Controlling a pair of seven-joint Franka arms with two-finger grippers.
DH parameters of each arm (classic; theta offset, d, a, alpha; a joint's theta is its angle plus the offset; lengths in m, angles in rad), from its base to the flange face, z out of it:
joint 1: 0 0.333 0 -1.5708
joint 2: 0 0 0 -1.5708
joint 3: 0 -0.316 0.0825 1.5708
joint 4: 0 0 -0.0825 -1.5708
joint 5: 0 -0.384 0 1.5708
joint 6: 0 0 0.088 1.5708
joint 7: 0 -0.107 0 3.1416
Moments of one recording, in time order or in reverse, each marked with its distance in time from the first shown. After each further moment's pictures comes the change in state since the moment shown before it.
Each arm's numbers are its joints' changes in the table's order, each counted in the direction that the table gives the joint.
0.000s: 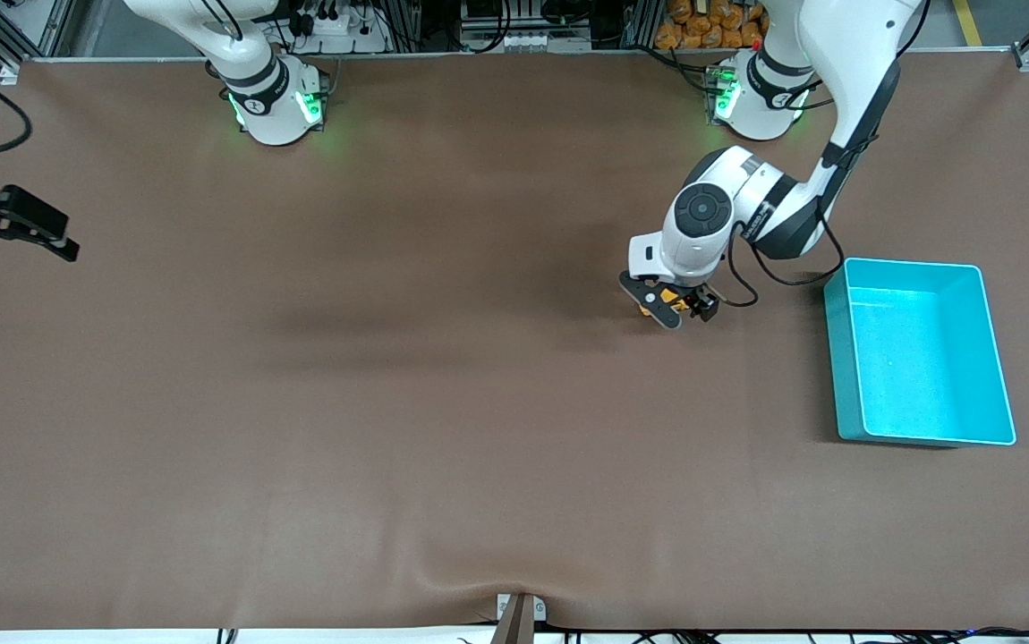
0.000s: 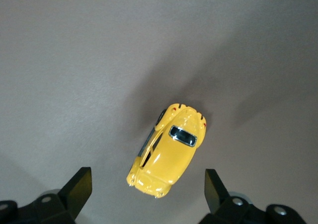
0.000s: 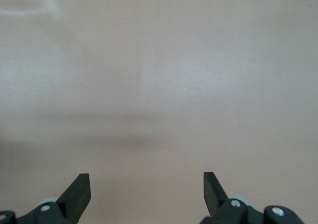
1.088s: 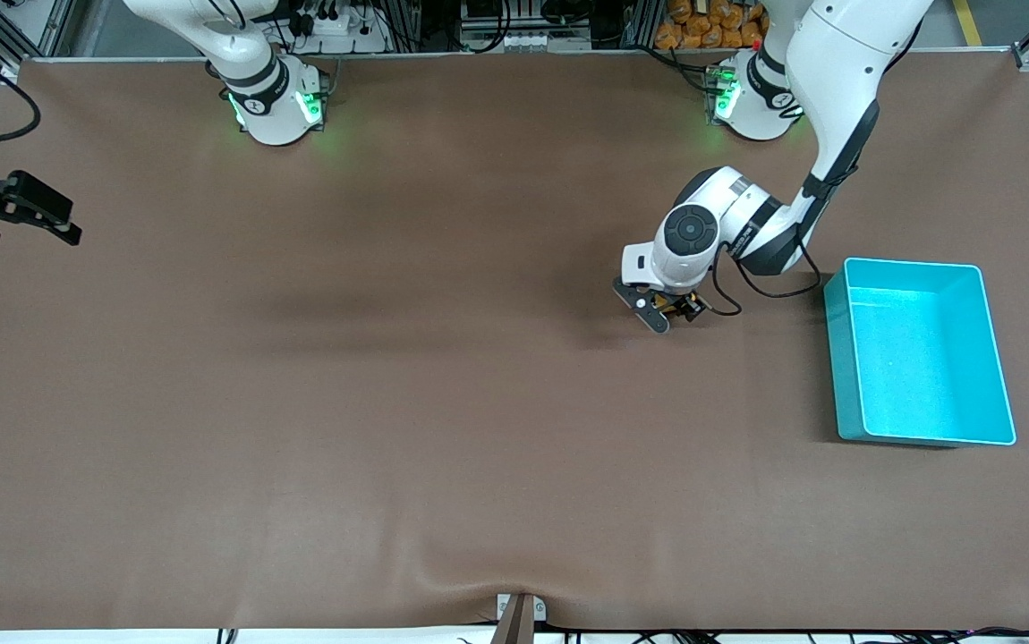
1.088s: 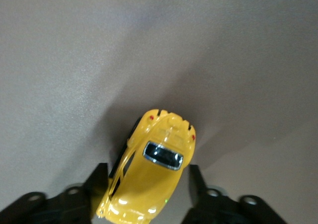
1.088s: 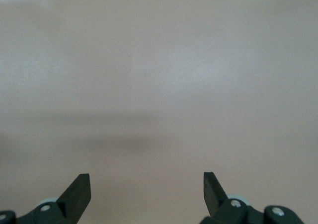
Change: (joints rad) left arm -0.003 0.101 -0.004 0.003 -0.028 -0.047 0.038; right arm -0.005 -0.096 0.038 0.146 0.011 -0.034 0.023
